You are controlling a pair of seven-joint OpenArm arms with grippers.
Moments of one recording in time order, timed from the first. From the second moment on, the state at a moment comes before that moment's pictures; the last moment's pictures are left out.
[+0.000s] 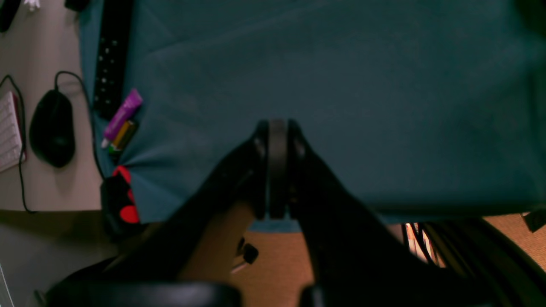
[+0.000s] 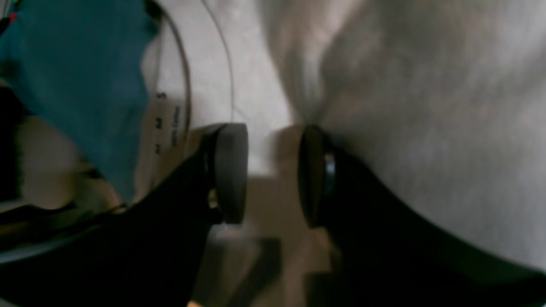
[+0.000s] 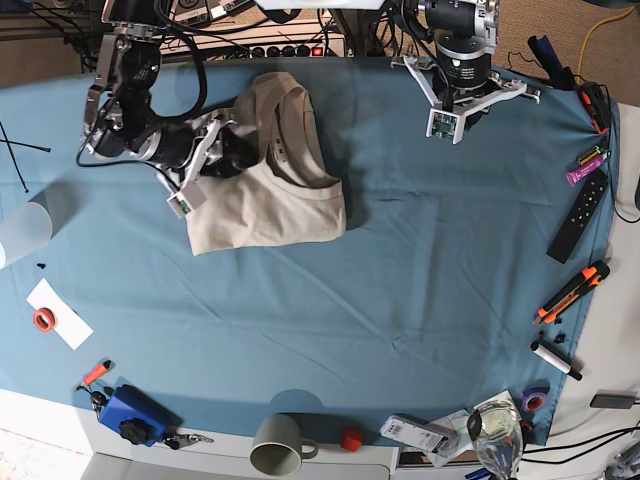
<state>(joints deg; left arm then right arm) 37.3 -3.4 18.3 132.7 31.6 5.2 58.3 -9.8 12.3 15.7 96.7 49.8 40.1 -74.6</state>
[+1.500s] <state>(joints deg) 60.5 -3.2 -21.9 119.5 -16.8 -10.4 60.0 -50.2 12.4 40.3 106.7 53.0 39.8 -77.9</state>
